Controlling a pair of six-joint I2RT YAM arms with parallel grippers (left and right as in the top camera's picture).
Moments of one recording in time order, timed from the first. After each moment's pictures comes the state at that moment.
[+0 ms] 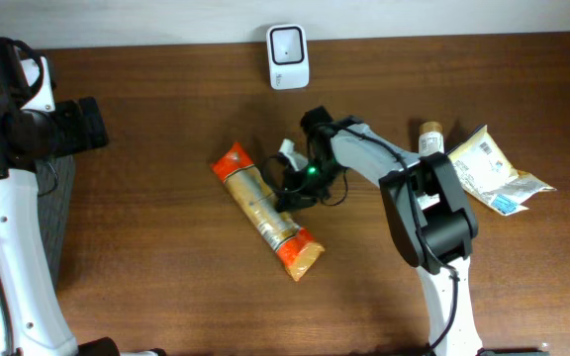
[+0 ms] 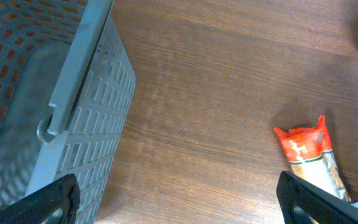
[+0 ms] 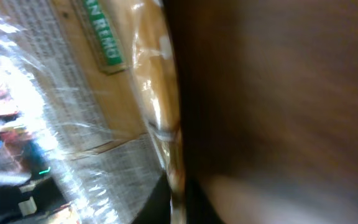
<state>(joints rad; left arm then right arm) 0.23 1.56 1.91 -1.33 -0.06 -0.01 0.41 2.30 1.61 -0.91 -0.75 0.07</state>
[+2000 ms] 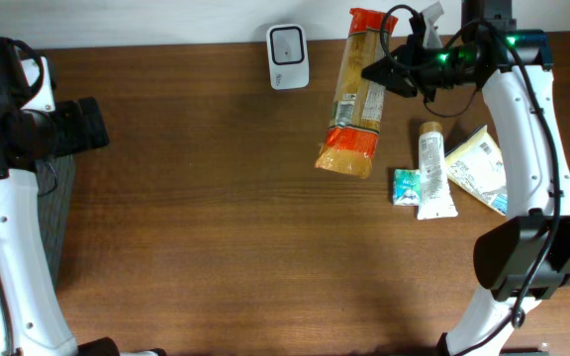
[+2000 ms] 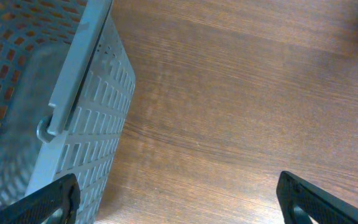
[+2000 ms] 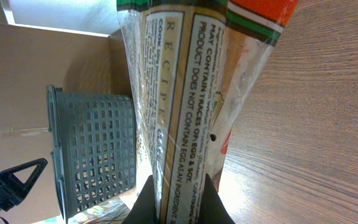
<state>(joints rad) 0.23 1.56 1.91 -1.33 -0.06 -0.01 -0.02 1.98 2.05 -1.10 -0.88 0.41</state>
